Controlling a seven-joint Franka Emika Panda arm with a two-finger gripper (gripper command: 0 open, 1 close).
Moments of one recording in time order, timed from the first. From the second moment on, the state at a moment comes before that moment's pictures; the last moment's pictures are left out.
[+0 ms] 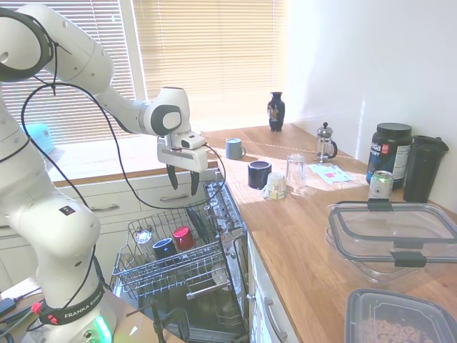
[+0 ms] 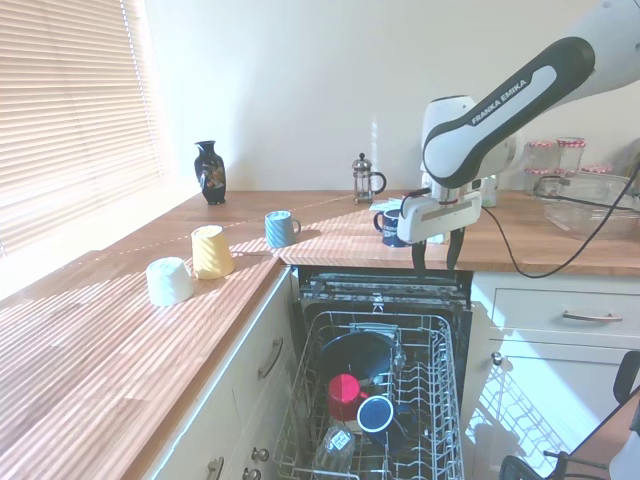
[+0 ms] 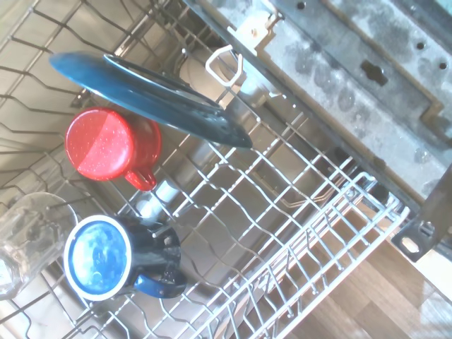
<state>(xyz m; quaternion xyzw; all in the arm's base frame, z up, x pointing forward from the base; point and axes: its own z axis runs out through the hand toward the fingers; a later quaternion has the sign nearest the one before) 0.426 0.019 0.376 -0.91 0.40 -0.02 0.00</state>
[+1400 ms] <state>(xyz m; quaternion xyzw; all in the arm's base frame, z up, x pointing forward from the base) 0.465 0.169 0.259 -0.99 0.10 -0.05 -0.13</state>
